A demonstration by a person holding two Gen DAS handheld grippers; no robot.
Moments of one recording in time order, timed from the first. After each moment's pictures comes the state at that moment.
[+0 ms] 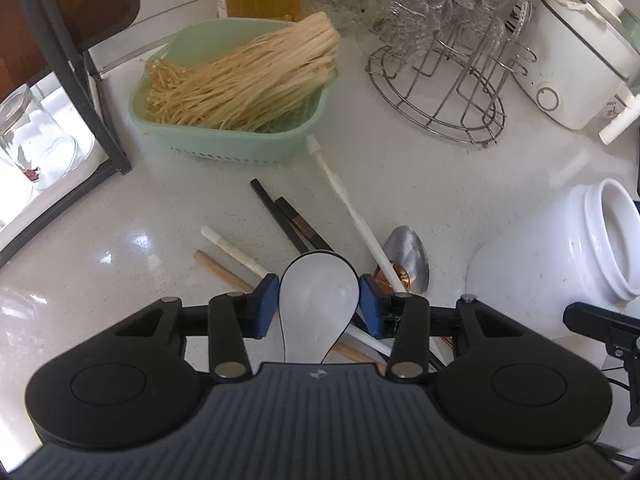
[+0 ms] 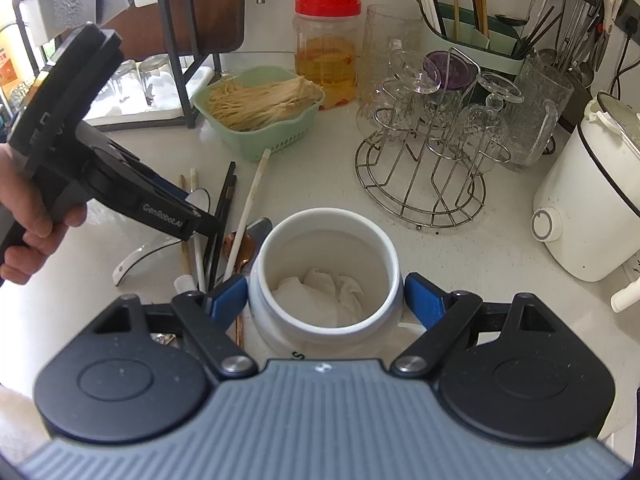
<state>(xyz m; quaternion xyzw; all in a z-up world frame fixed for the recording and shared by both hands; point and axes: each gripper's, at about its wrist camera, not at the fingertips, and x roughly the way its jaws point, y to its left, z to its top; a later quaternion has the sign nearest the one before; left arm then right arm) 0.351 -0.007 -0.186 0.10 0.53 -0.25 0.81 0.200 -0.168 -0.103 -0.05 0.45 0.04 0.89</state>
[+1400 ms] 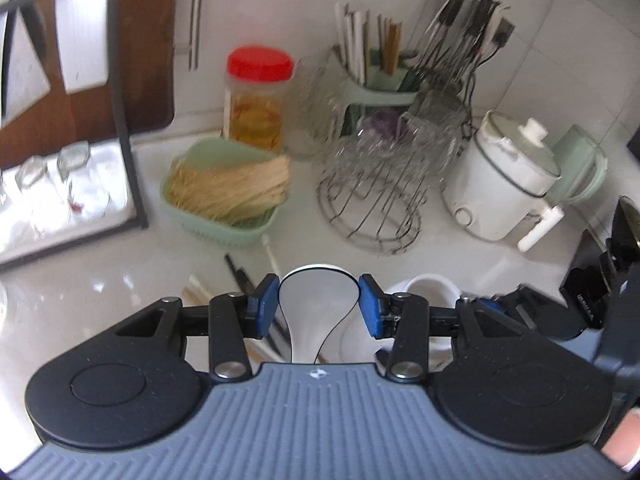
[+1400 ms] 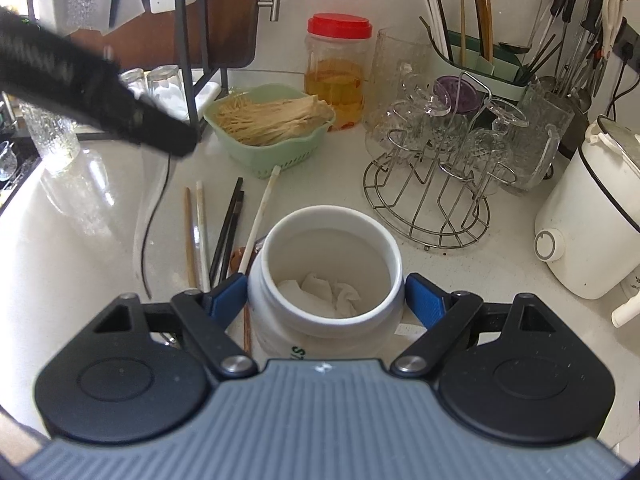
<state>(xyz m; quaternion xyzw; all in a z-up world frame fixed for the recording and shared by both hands) 0.277 0.019 -0.068 -0.02 0.41 -0.26 0.87 0.190 -0.151 -0.110 -0.07 0.40 0.03 0.91</state>
